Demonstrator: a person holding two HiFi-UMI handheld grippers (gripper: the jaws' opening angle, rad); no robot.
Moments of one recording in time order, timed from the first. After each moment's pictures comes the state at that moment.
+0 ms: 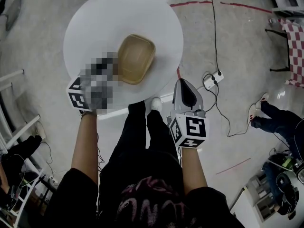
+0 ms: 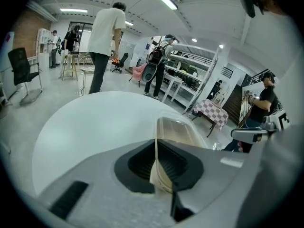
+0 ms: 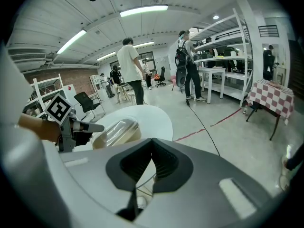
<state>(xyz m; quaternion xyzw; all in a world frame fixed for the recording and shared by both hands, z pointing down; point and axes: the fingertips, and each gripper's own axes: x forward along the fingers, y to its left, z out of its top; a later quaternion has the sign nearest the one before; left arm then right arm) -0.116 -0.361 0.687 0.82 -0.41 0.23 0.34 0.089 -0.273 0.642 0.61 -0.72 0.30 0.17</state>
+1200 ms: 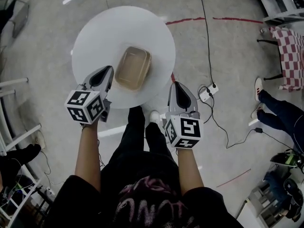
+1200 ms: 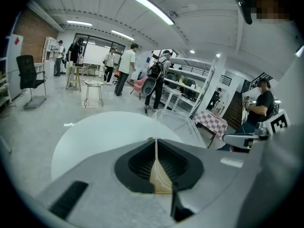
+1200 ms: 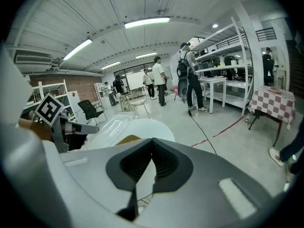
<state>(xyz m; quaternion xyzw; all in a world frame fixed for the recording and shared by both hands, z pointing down) -0.127 -0.322 0.574 0.83 -0.44 0.17 0.30 0.077 -0.254 0.554 0.61 -0.74 0.26 0.13</state>
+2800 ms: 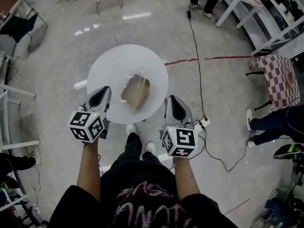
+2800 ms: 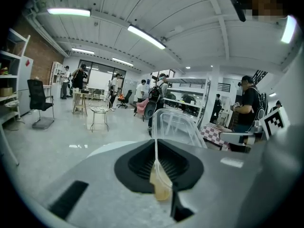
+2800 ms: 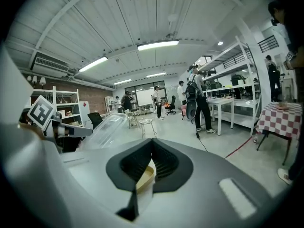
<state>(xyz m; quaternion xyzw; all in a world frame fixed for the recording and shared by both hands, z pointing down) -0.129 -0.224 0.393 0.84 -0.50 0.09 0.19 0.089 -0.188 0.388 0.60 -0.78 0.16 0.06</state>
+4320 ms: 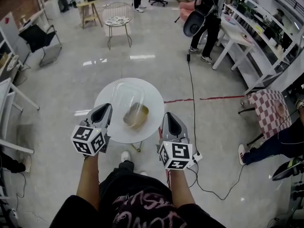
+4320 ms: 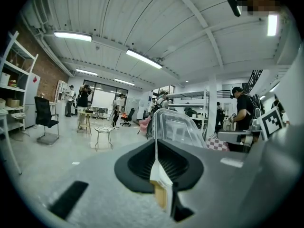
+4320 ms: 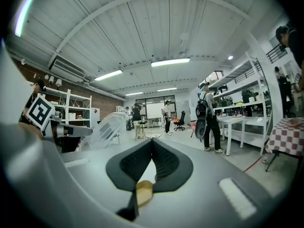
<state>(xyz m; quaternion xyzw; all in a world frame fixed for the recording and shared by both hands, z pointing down) -0.133 -0.123 0.272 0.84 -0.54 0.02 0.10 0.083 -0.111 0.270 0.57 -0.82 0.06 0.01</state>
